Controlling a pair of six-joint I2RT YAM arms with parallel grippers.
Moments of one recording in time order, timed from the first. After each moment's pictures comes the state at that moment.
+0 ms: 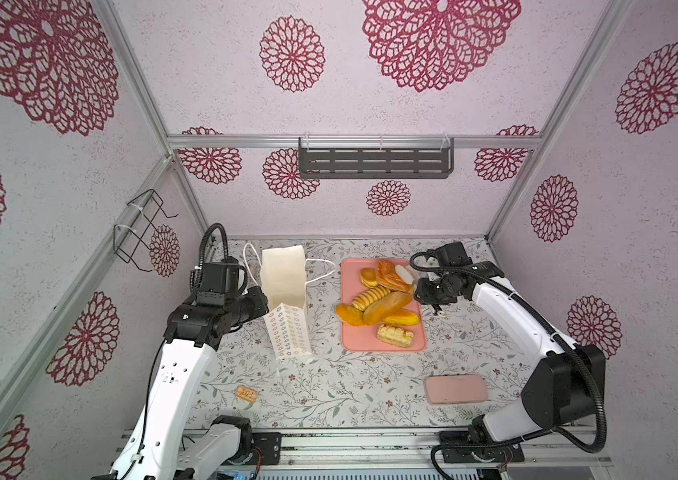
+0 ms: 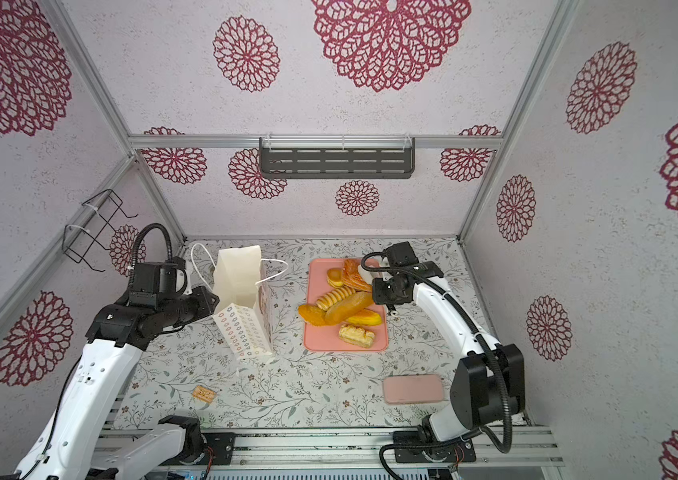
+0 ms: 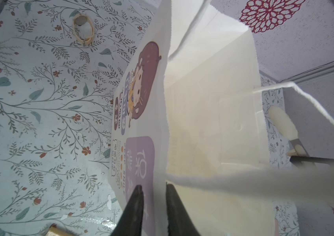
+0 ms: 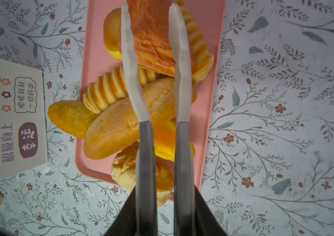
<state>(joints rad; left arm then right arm) -0.13 1.05 1.21 -0.97 0.11 -0.48 0.31 1.53 1.35 -0.89 -0.13 0.23</state>
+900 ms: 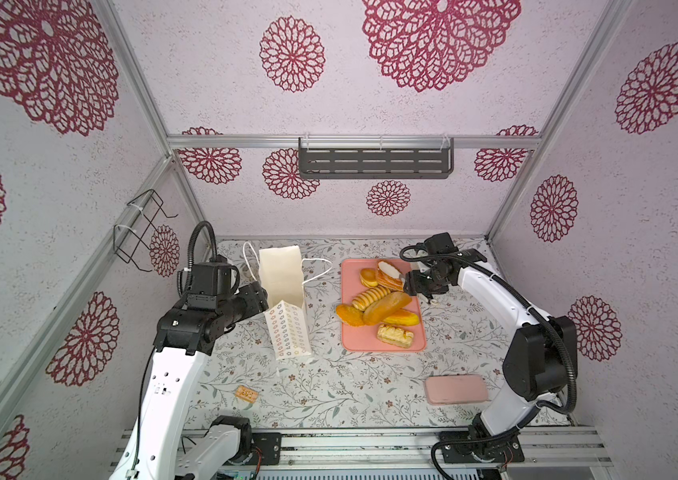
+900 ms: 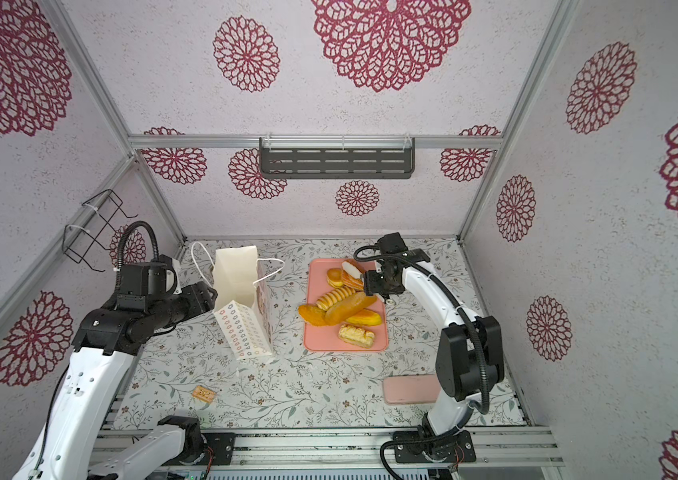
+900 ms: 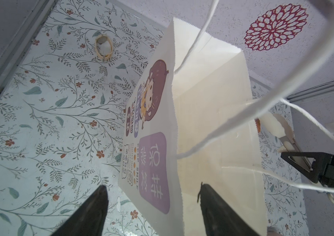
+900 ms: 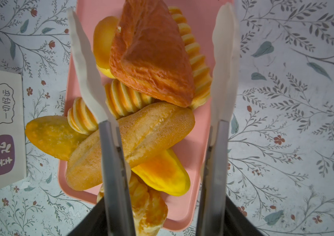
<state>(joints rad) -0.11 1.02 1.26 -1.01 0.04 -0.48 0.31 1.71 1.49 -0.90 -0.11 0.16</state>
